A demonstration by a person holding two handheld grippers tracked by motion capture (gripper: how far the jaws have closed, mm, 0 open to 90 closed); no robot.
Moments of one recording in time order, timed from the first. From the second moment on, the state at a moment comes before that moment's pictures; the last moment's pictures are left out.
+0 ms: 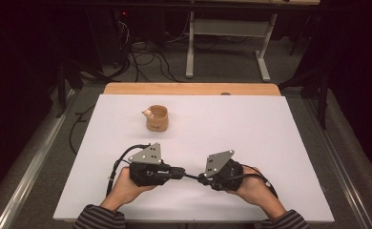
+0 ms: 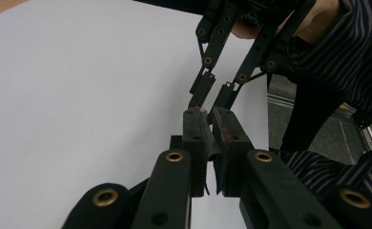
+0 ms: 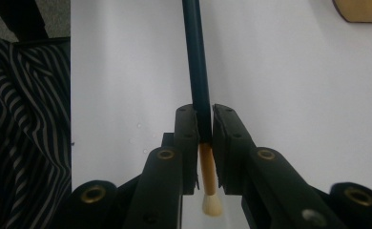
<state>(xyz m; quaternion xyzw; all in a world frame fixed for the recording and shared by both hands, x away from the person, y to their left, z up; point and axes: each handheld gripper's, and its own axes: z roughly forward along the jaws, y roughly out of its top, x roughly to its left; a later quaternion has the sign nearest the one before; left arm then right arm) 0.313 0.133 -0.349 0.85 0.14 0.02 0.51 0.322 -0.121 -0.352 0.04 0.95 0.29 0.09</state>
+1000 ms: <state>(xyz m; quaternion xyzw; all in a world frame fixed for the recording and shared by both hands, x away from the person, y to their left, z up) 0.306 0.146 -0.334 0.81 0.18 0.11 0.55 0.319 -0.128 -0.348 0.10 0.92 0.36 0.10</state>
